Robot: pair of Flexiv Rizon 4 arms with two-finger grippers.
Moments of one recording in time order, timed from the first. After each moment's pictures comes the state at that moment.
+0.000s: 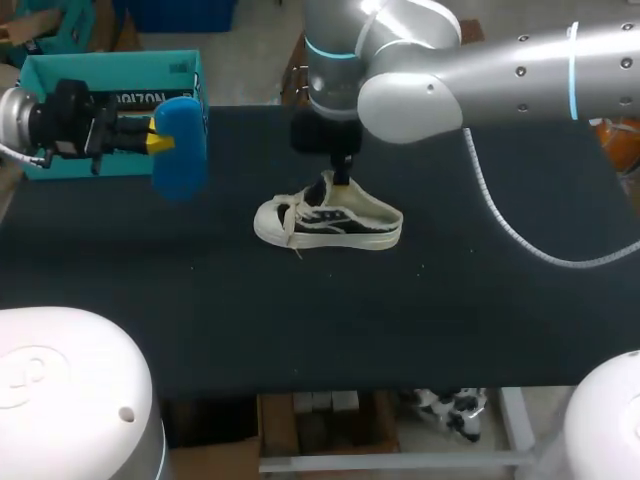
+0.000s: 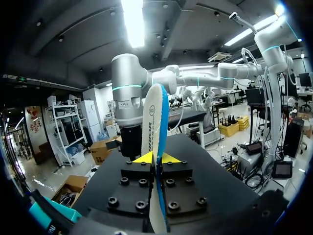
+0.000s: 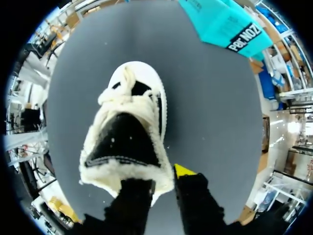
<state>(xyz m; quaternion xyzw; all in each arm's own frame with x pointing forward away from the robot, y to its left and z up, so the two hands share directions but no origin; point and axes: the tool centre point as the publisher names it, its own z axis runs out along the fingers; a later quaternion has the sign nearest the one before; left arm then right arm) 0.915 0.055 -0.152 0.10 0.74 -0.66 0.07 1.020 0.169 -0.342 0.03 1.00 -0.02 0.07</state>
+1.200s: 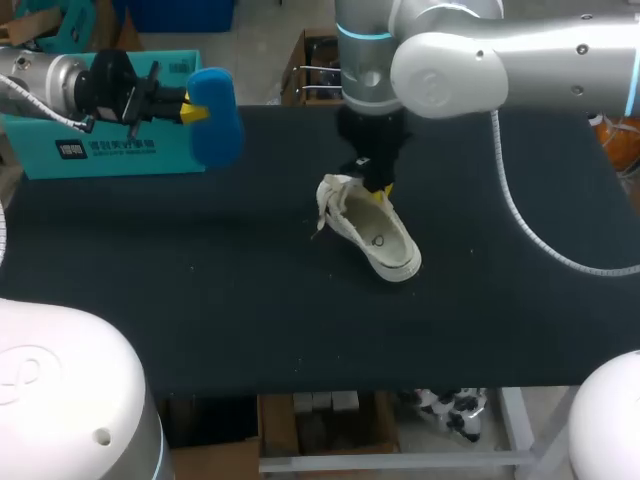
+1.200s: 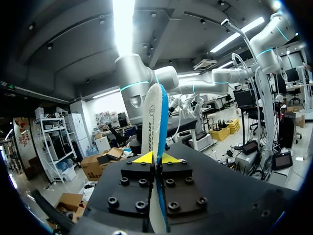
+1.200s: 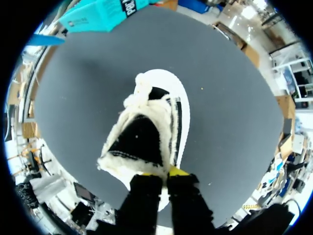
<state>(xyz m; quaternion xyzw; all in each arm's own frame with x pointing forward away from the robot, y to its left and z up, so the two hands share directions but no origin) 0.967 0.005 -0.136 0.17 0.70 -0.69 0.04 0.937 0.112 -0.307 0.50 0.87 -0.03 0.02</state>
